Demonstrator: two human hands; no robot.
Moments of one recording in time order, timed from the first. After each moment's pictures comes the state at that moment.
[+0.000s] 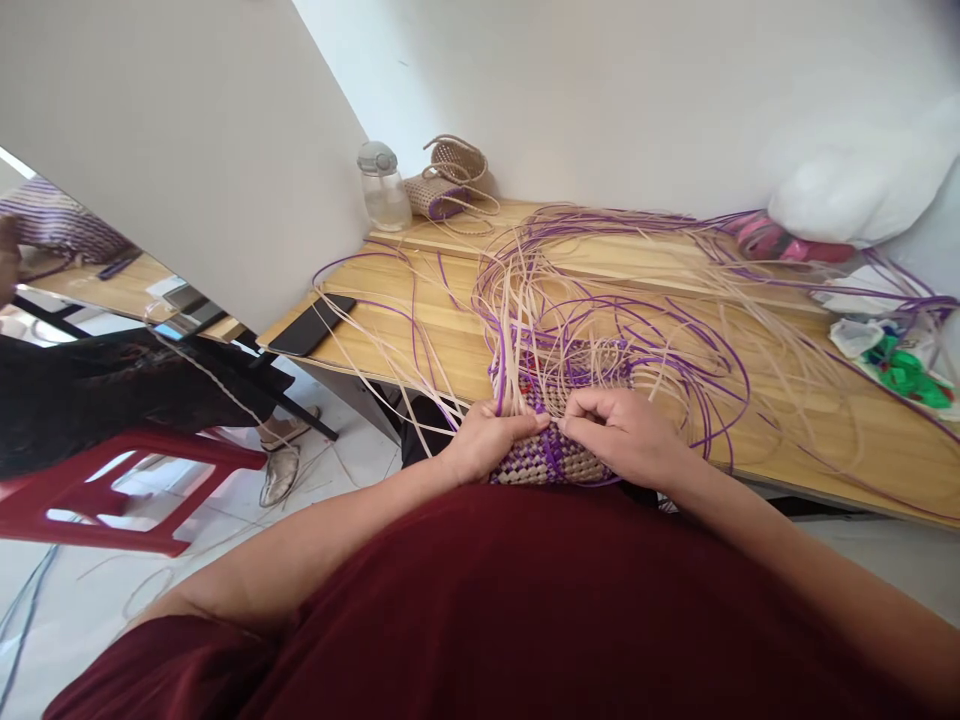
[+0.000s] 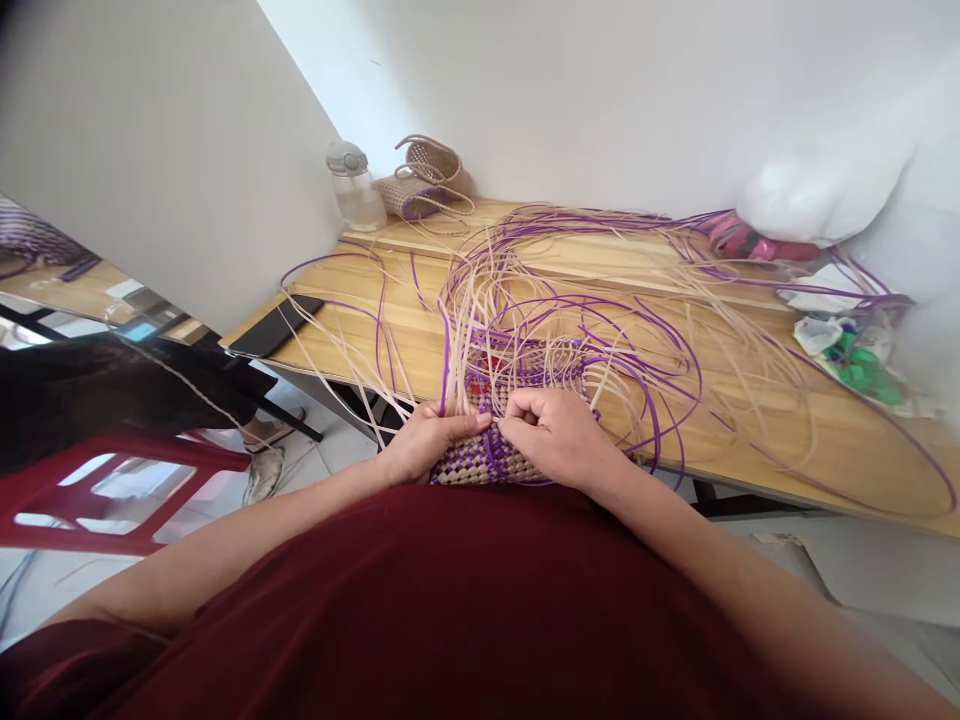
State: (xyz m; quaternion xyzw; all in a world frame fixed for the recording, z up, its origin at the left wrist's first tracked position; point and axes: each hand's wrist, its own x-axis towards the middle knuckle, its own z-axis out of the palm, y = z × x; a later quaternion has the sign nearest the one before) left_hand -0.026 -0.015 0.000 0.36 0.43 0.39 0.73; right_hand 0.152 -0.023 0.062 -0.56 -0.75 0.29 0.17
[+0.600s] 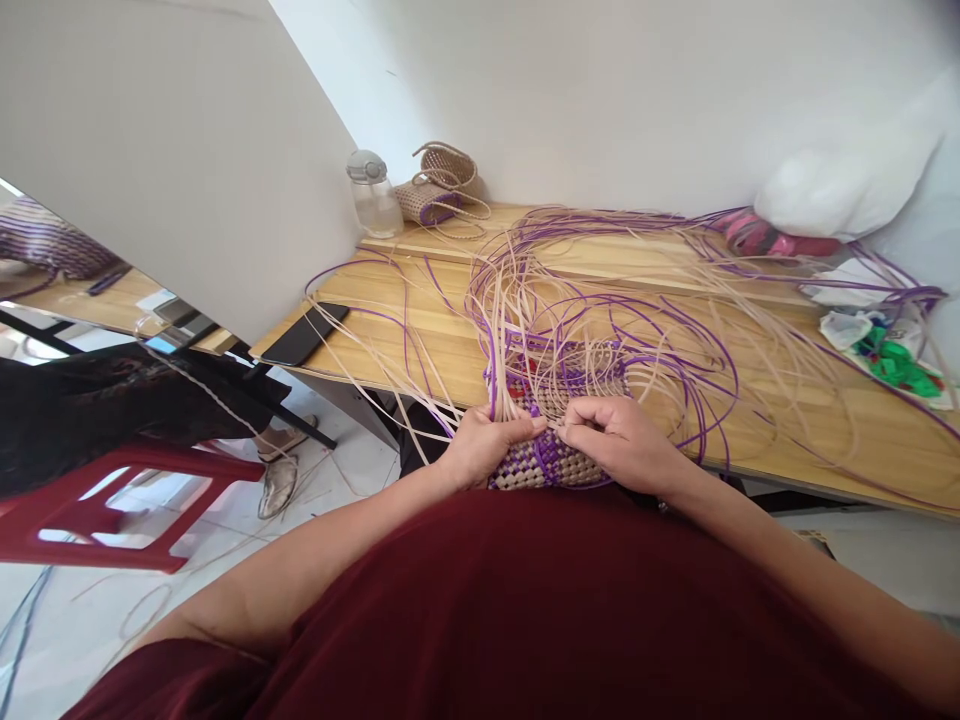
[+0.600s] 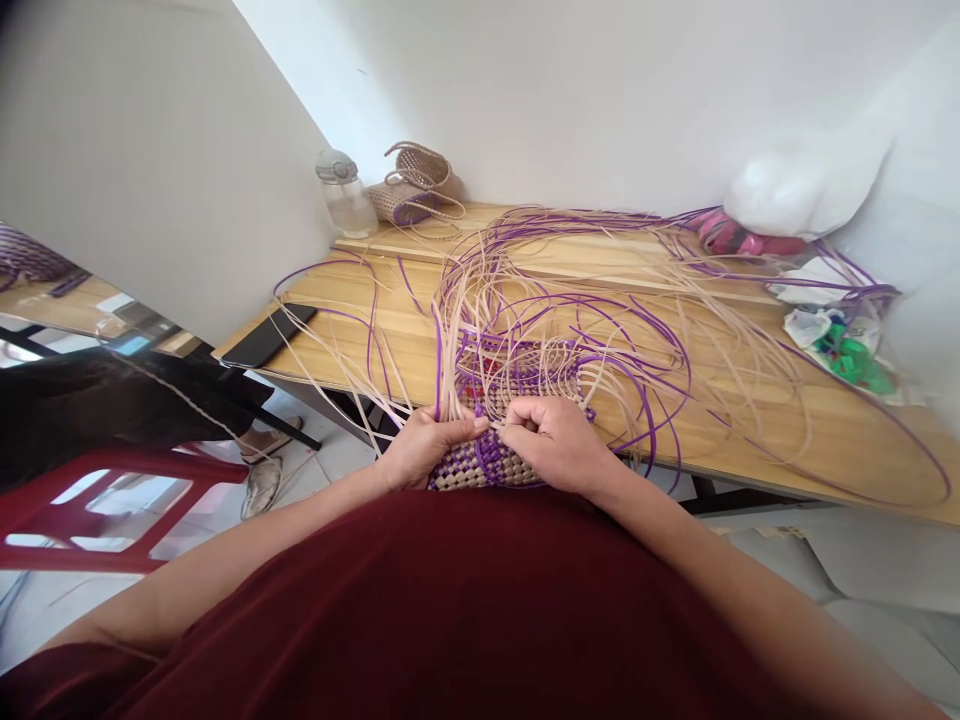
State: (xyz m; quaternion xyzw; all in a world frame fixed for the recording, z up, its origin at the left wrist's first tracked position) left_hand -0.023 -0.015 -0.004 0.37 0.45 0.41 0.70; right_hand 0.163 -0.026 0.047 -0.55 -0.75 0.32 0.20
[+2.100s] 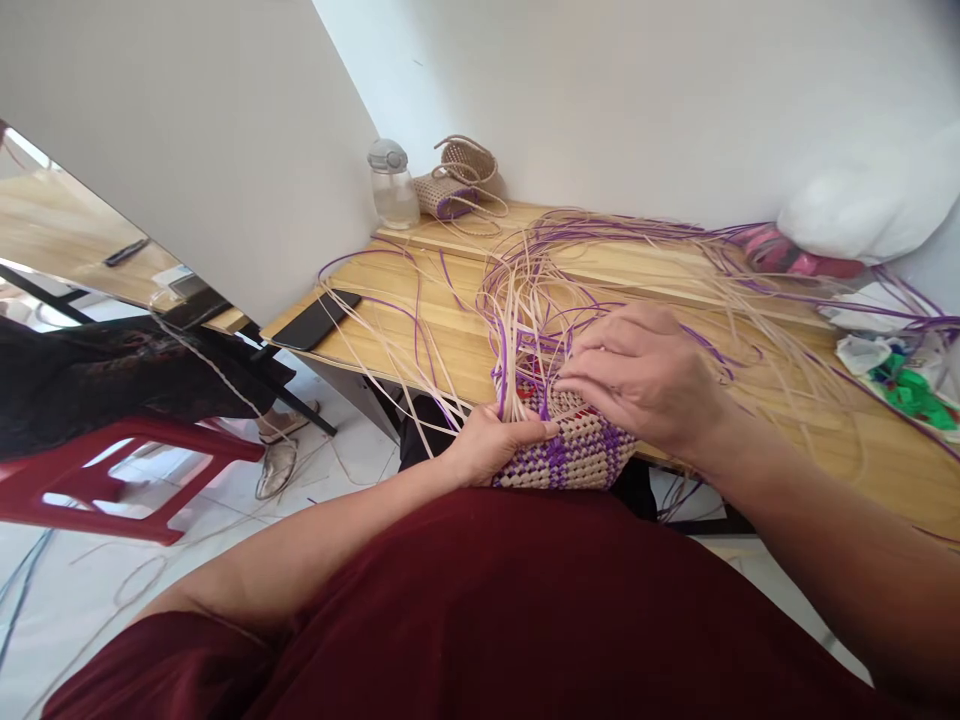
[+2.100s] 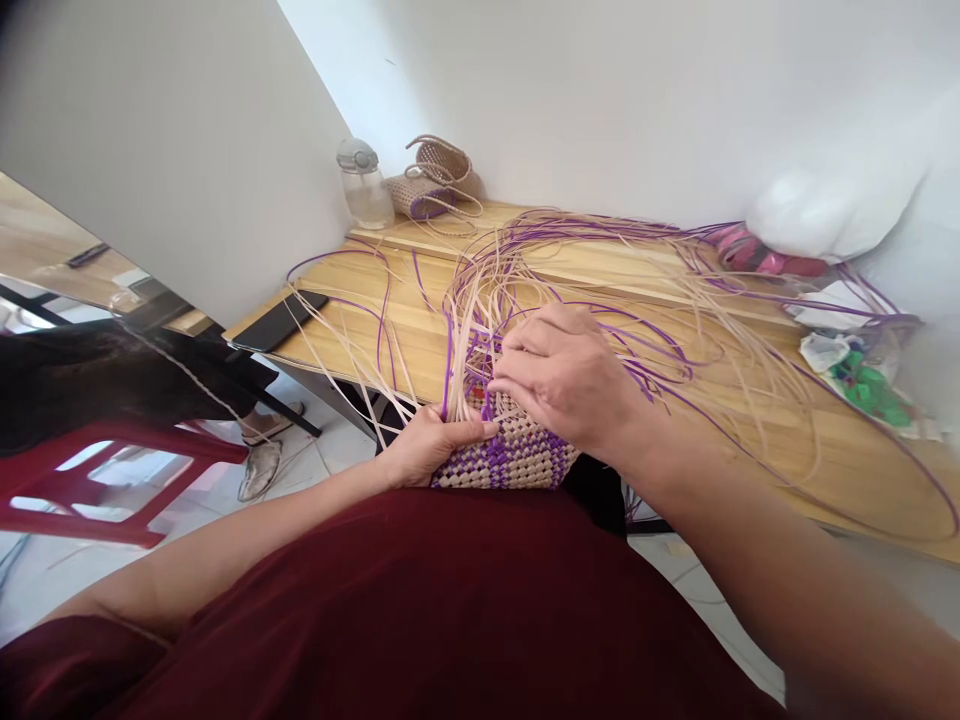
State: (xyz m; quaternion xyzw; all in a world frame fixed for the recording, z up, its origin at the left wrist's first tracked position) left_hand -0.025 -0.016 0.001 0.38 0.45 0.40 0.70; right_hand 0.157 0.012 0.101 -0.30 -0.93 -0.08 0.22
